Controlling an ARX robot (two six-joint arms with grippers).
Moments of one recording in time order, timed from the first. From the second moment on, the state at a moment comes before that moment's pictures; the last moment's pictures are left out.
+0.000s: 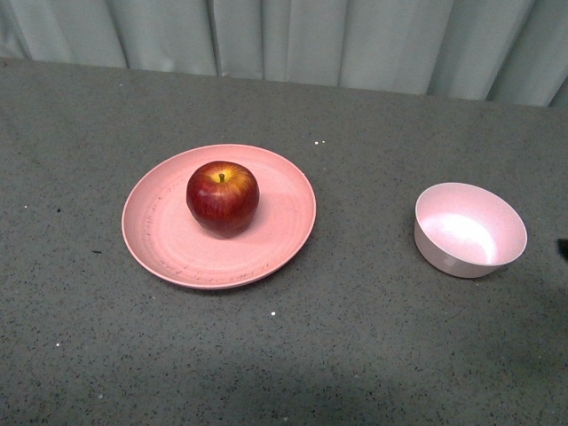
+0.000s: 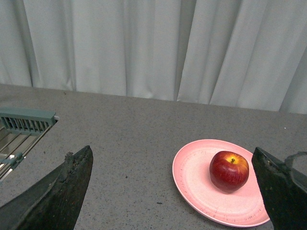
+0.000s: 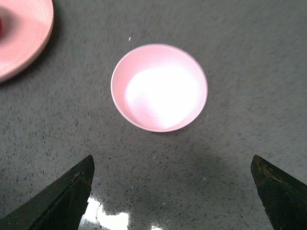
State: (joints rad) left arm 0.00 0.00 0.02 0.00 0.00 0.00; right arm 0.10 1.29 0.34 0.28 -0.09 -0.21
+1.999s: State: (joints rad) left arm 0.00 0.00 0.02 0.00 0.00 0.00; right arm 0.33 1.99 1.02 0.00 -0.19 -0.30
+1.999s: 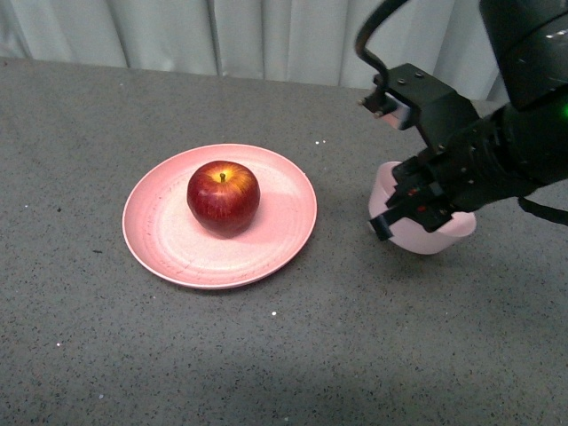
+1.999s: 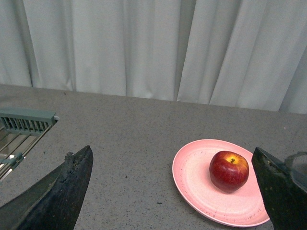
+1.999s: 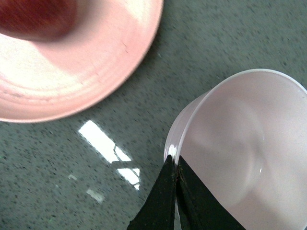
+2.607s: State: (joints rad) left arm 0.00 0.00 0.02 0.00 0.00 0.00; right arm 0.43 2.08 1.10 -0.01 -0.18 -0.25
